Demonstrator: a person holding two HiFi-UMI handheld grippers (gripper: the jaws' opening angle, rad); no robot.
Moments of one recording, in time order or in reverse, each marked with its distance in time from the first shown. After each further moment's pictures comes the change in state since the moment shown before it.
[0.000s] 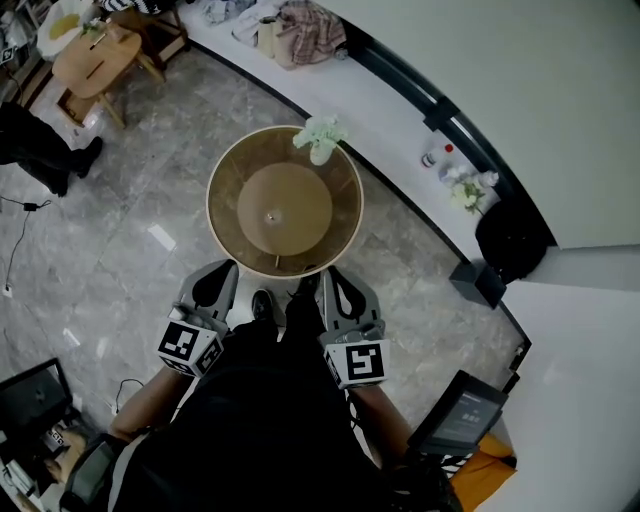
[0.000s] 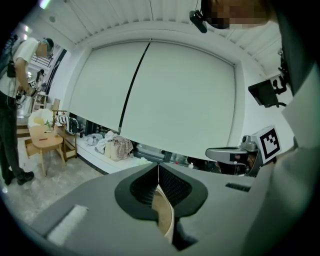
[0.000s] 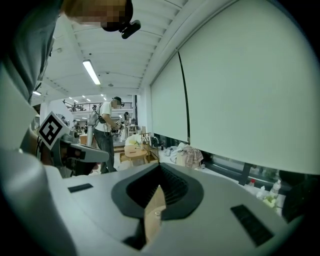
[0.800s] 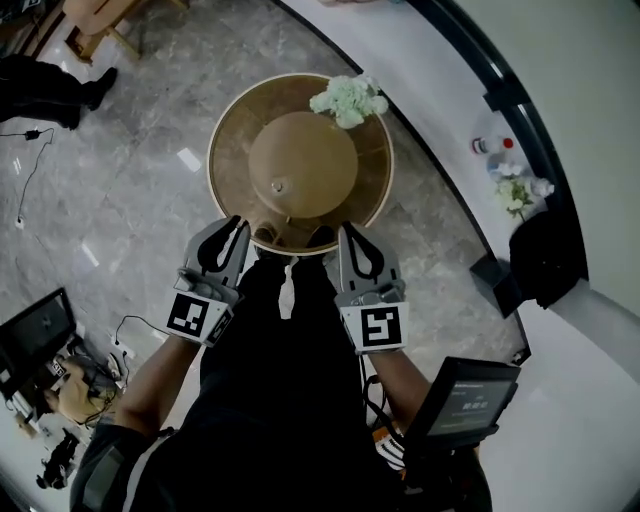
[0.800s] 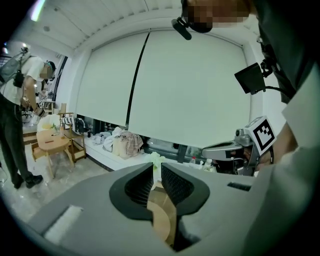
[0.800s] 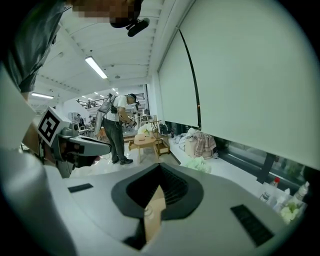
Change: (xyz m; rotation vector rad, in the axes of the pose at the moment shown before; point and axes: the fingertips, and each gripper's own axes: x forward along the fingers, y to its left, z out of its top) left arm 0.146 0.034 -0.036 0.051 0.031 0.125; right arm 0.134 -0.103 -0.082 0.007 0.161 0.214
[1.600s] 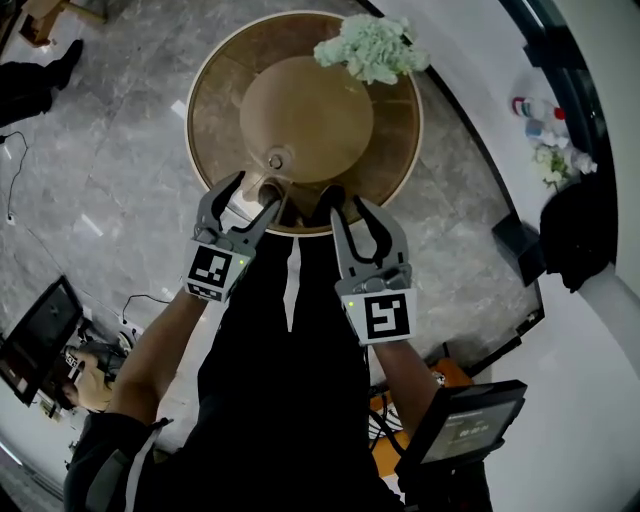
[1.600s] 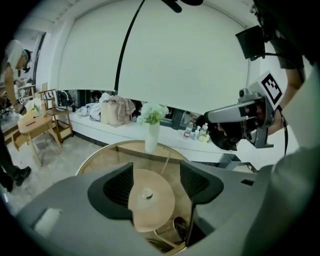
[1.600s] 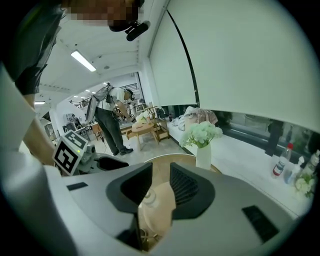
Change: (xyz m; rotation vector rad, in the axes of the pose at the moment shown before) left arm 0.104 0.057 -0.194 0.058 0.300 -0.117; right arm 0.096 -0.003 -0.110 0.114 0.133 0.013
